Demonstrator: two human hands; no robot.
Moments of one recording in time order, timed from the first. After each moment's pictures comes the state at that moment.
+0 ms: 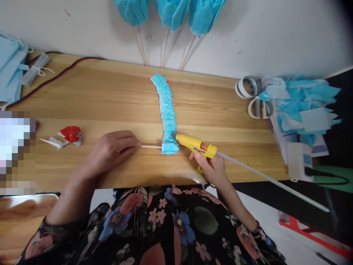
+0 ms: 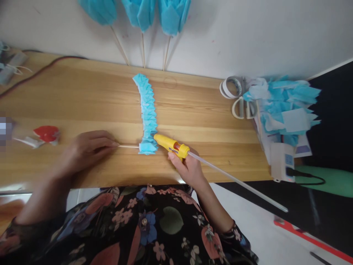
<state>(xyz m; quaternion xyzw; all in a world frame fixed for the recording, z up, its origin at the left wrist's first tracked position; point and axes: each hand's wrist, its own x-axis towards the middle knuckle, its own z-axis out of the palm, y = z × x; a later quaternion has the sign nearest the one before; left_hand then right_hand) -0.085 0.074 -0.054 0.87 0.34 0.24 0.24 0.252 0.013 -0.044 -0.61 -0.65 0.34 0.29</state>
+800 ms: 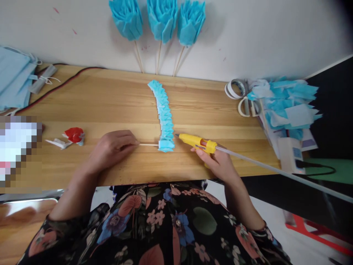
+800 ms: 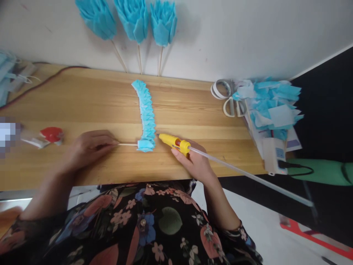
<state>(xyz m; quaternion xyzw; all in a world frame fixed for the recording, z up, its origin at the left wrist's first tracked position) -0.084 0.074 -0.053 0.88 0.34 0.25 0.23 0.281 0.017 -0.031 -0.59 -0.72 0.29 0.24</state>
